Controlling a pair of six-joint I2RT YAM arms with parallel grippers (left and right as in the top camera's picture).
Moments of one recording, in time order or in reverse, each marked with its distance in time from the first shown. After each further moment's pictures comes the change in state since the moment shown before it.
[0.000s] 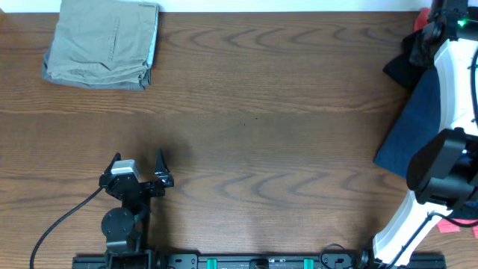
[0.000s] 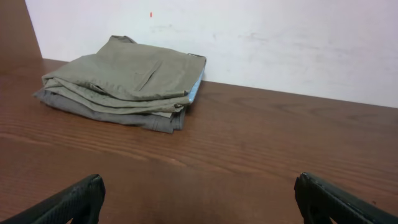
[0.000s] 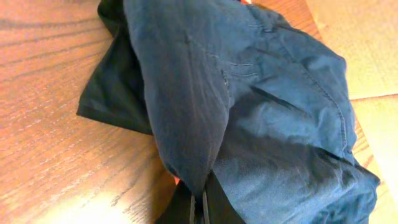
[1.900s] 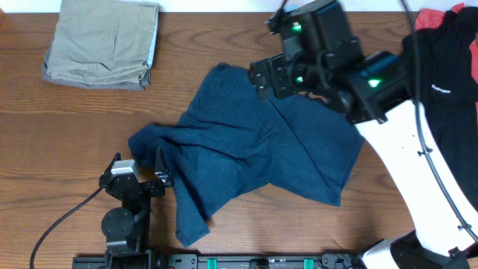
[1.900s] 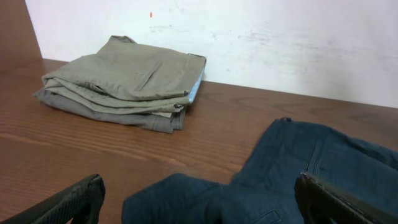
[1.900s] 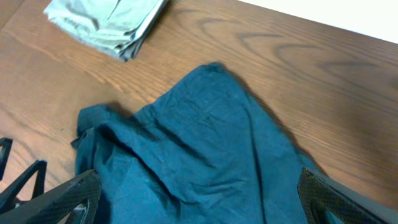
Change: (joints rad) left arm 0.000 0.000 0.000 0.000 0.000 0.000; right arm 0.756 -0.406 0.014 -0.146 -0.509 0.068
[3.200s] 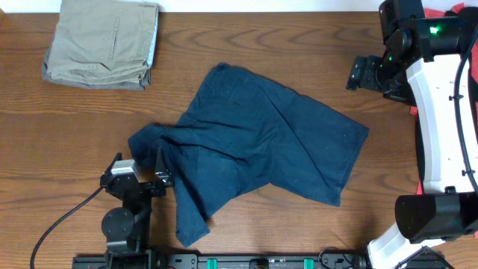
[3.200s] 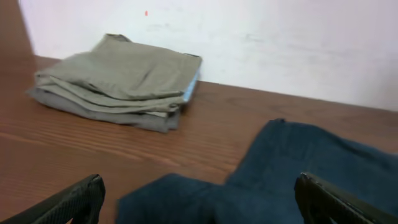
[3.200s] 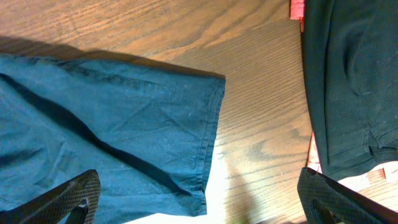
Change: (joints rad) left arm -0.002 0.000 0.000 0.004 0.030 -0.040; right arm -0.466 0.155 0.001 -0.425 0.220 0.240
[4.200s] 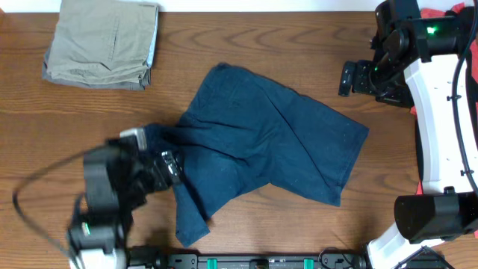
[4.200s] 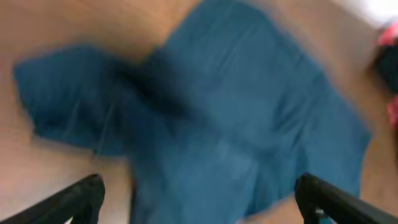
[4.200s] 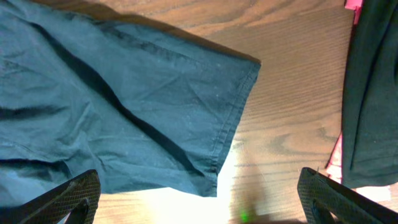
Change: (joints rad) left arm -0.001 0.781 0.739 -0.747 0.294 -0.112; right arm 0.014 0.000 0.000 -0.028 -0.132 -0.106
